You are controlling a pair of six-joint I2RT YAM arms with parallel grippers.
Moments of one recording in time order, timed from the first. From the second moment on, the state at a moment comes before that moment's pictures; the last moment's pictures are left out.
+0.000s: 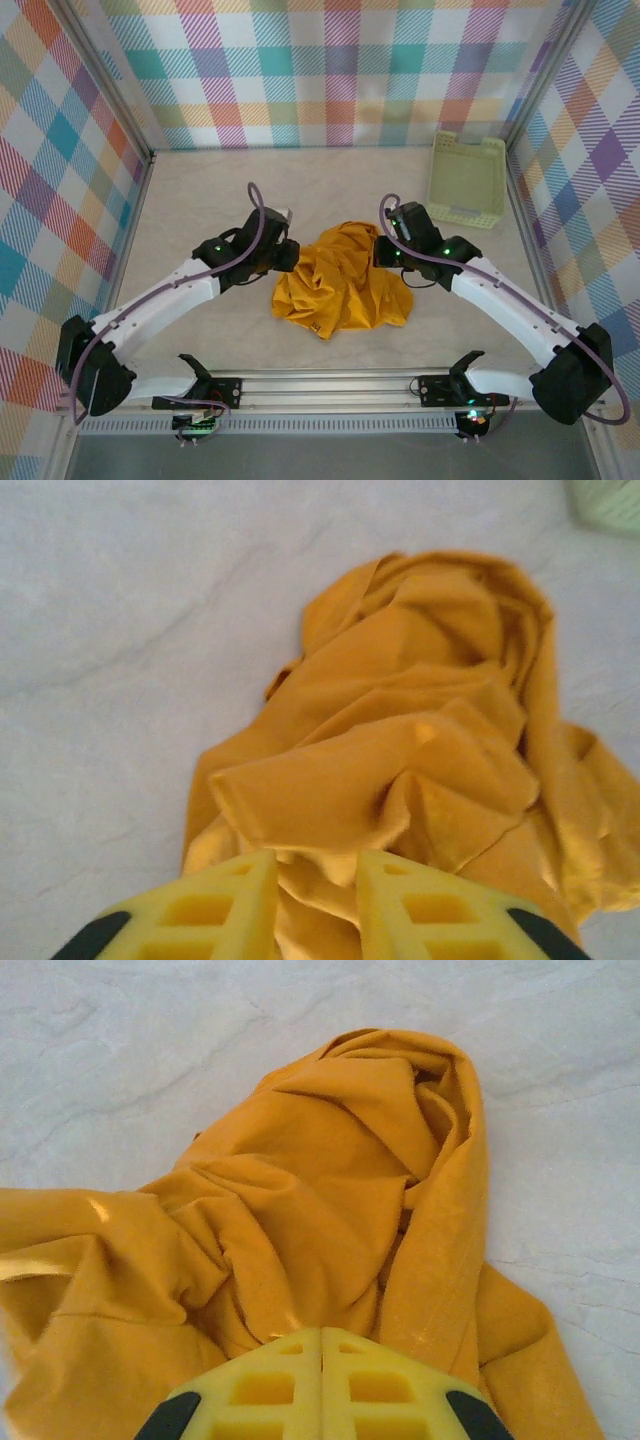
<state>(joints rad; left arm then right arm) -0.70 1.27 1.05 -0.64 -0.13 -0.48 0.63 1.19 0.99 -0.63 0.01 0.54</state>
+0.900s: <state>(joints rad) -0.64 1.07 0.78 -0.58 -0.07 -0.66 1.04 1.60 1.26 -0.71 0.26 0.44</state>
